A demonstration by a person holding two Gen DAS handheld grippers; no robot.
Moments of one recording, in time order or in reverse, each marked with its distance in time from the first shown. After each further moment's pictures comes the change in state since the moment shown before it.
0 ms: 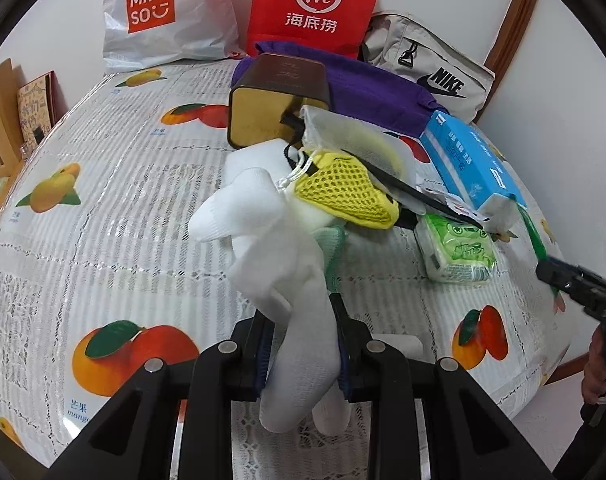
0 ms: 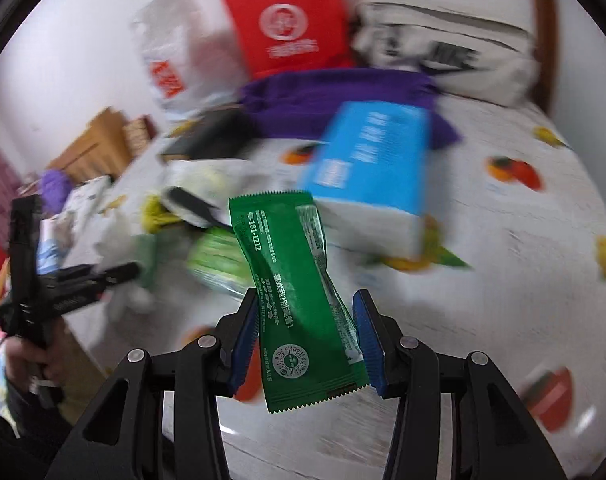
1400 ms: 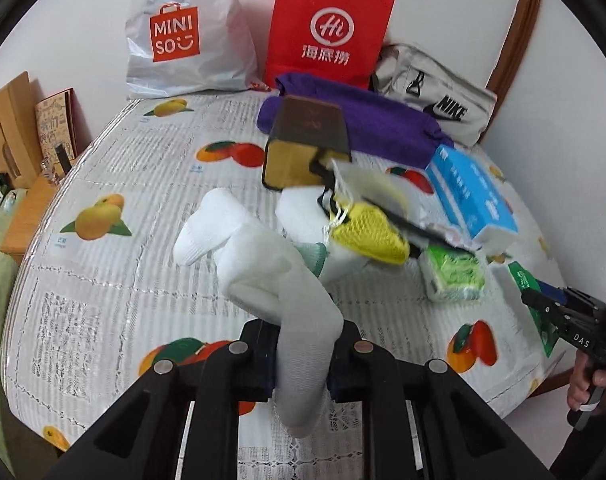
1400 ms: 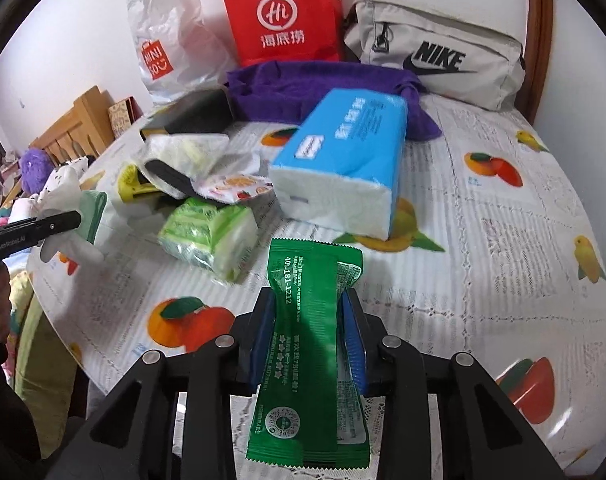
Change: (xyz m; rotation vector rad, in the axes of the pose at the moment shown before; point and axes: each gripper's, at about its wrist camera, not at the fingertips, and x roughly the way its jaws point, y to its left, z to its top) left arm -0.044 0.019 0.018 -0.003 -0.062 0.024; right arm -0.006 0.013 -0.007 -0.082 -0.027 -0.033
